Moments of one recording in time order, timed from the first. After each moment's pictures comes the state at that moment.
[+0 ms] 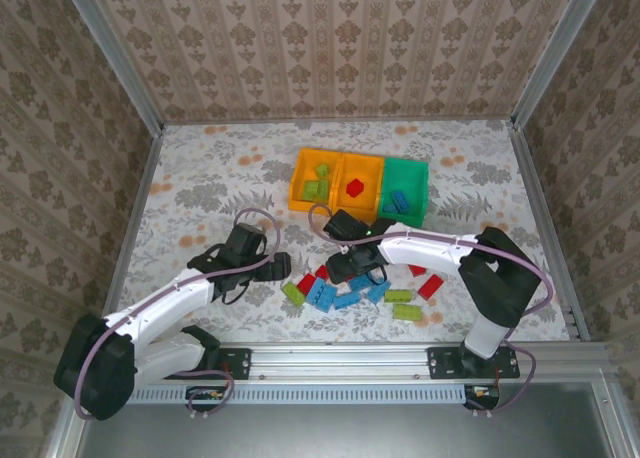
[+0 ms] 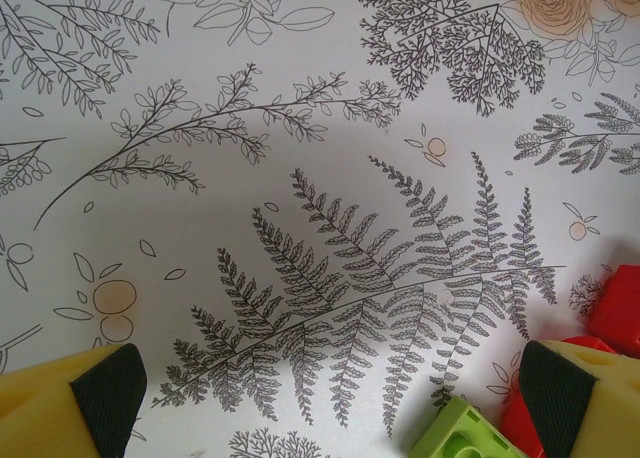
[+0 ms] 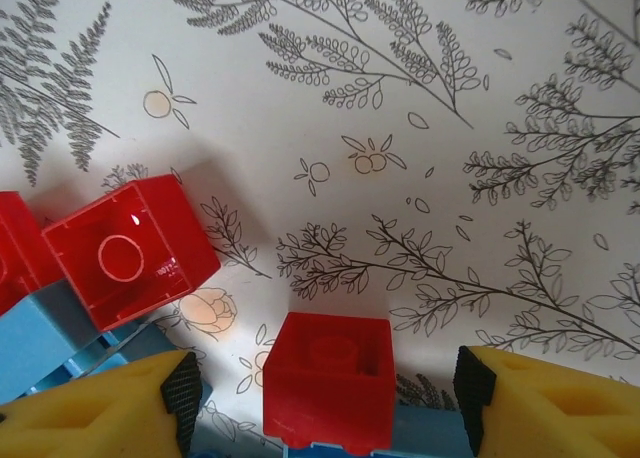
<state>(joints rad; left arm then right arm) -0.61 1.07 0.51 -0.44 -0.03 -0.54 0.84 1.71 1.07 -0.63 0.02 0.42</state>
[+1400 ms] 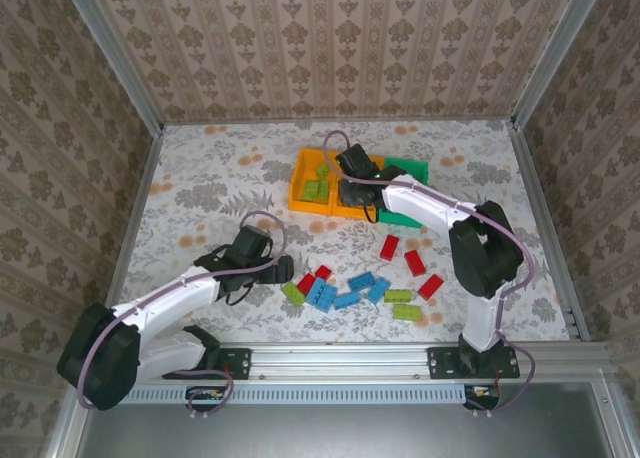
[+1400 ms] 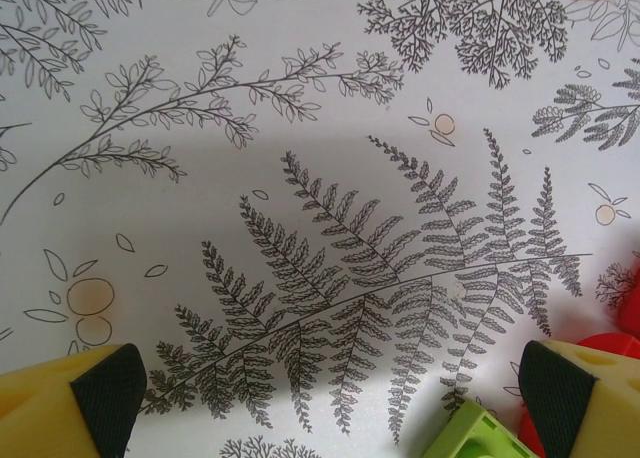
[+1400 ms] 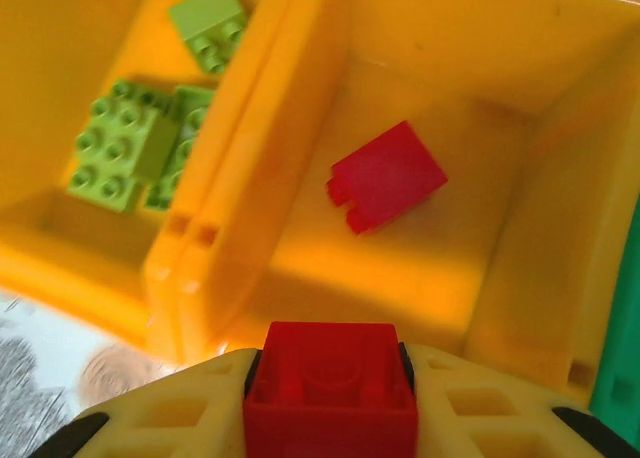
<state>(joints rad) -0.65 1.13 0.50 -0.41 -0.05 -0.54 0.56 1.91 1.47 -0.54 0.24 0.39</state>
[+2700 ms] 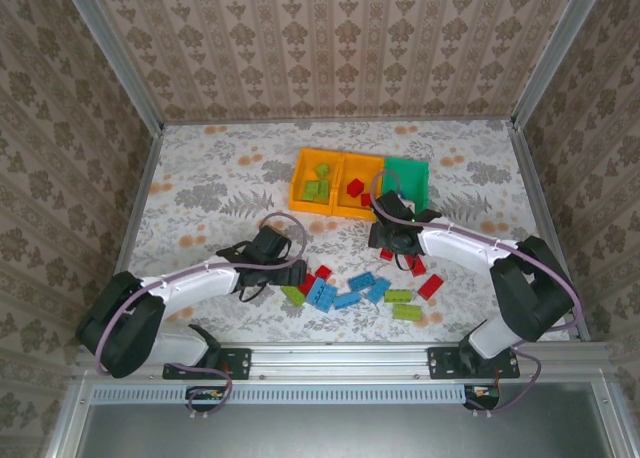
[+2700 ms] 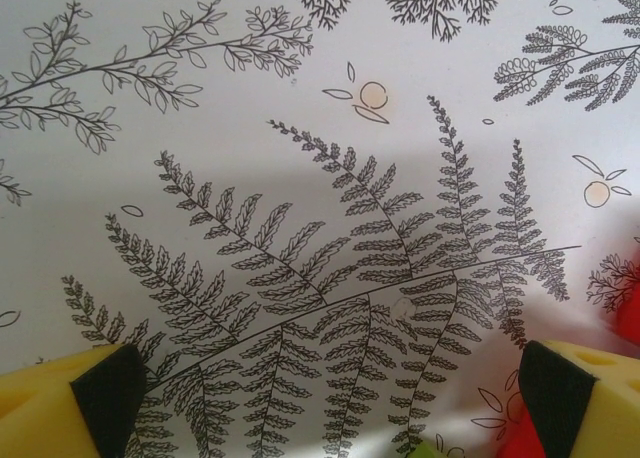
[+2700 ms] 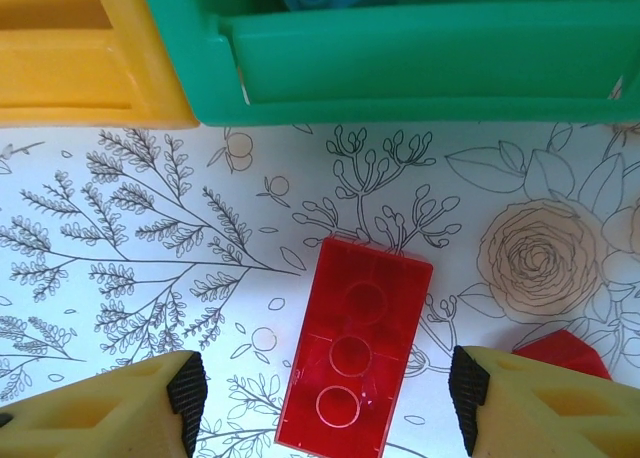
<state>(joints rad) -0.74 1.31 0.56 -0.34 -0.06 -0.54 0.57 1.55 0.90 -0.52 0.22 0.76</state>
